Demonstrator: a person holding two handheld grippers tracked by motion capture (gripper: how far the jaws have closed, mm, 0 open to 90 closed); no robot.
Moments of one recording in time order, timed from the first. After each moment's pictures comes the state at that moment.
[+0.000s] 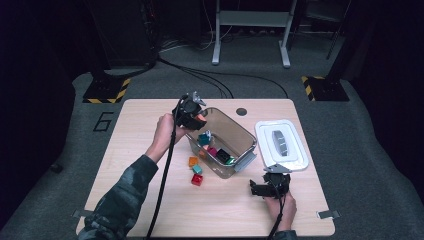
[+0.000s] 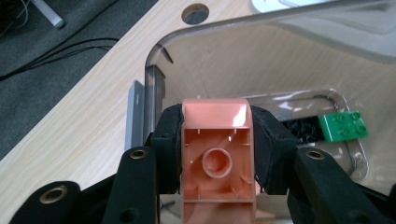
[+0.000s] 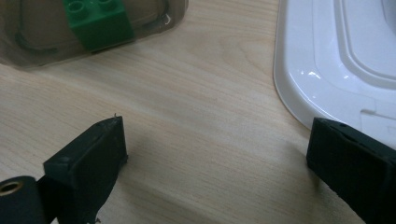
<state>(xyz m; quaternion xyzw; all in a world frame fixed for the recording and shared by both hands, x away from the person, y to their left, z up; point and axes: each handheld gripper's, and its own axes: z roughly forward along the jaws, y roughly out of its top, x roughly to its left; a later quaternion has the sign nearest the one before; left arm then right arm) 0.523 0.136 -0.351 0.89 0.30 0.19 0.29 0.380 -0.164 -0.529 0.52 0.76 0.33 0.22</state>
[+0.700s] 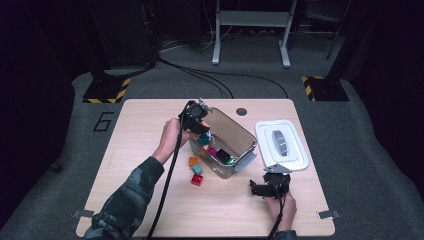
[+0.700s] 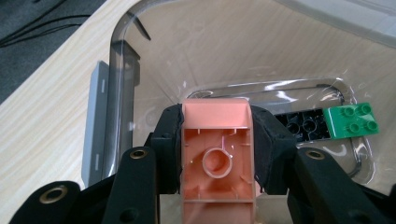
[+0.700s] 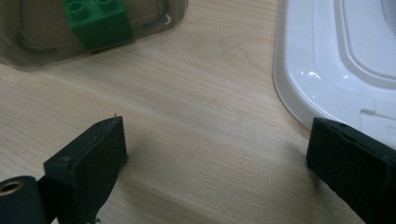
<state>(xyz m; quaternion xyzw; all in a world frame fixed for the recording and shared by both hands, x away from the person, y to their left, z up) 0.533 0.127 -0.382 0.90 0.31 0.16 0.26 0.380 -0.164 -0.529 0.52 0.76 0.33 0.22</state>
